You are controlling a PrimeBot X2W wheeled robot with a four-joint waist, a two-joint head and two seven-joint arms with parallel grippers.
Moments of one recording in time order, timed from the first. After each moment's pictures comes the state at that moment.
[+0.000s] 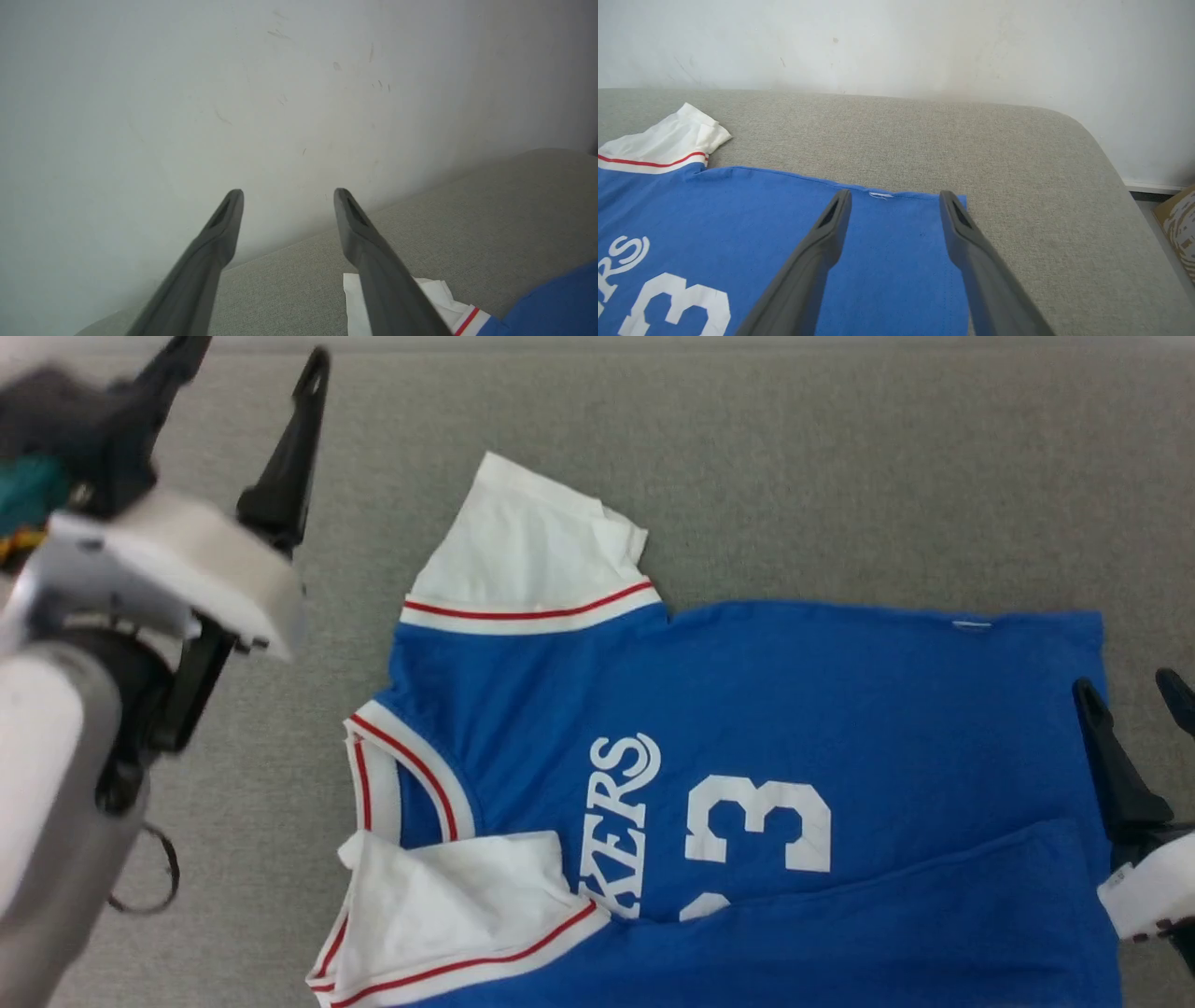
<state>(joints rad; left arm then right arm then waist) -0.61 0.67 -0.37 -0.30 -0.49 0.22 0.28 0.06 -0.25 -0.18 -0.36 0.33 0.13 0.32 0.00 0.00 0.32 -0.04</state>
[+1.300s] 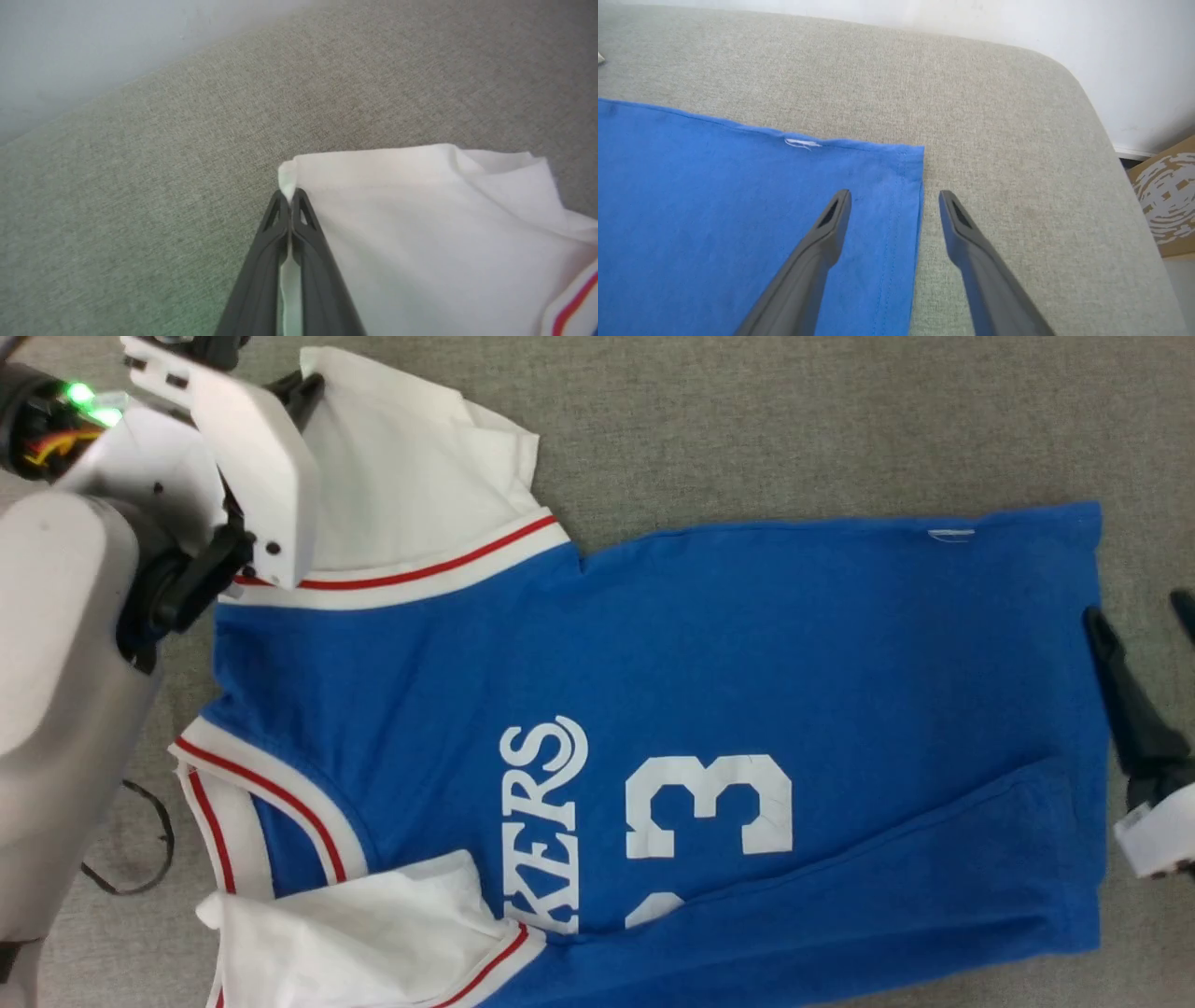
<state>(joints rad) -0.95 0.61 -0.55 0.18 -0.61 -0.01 0.59 -0.06 -0.33 -0.12 -0.30 0.36 0.13 0.26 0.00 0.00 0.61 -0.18</state>
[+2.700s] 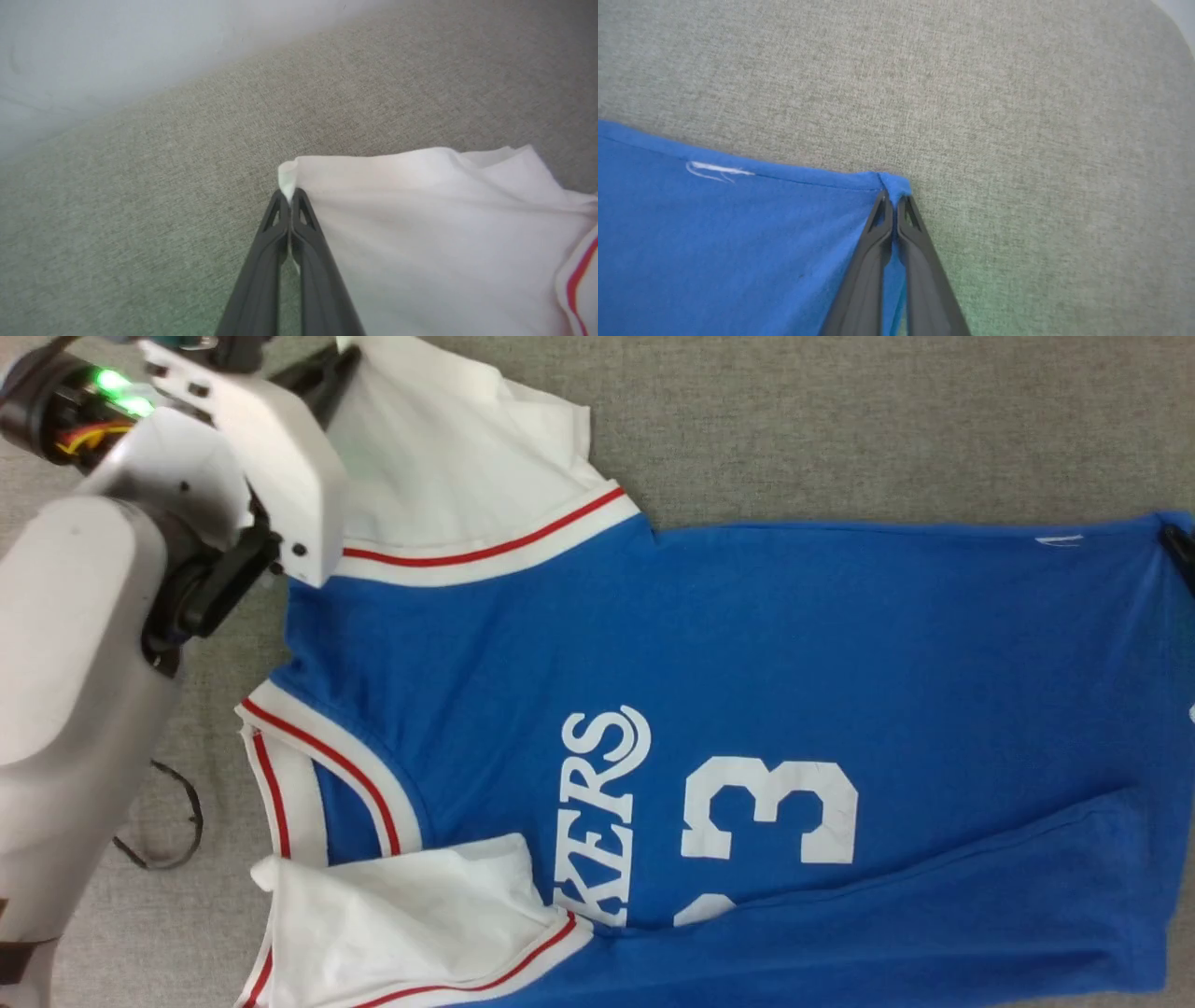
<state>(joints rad) -0.95 0.59 -0.56 0.16 -0.60 -0.01 0.45 -0.38 -0.60 0.00 0.01 0.56 0.13 0.47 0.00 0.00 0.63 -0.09</state>
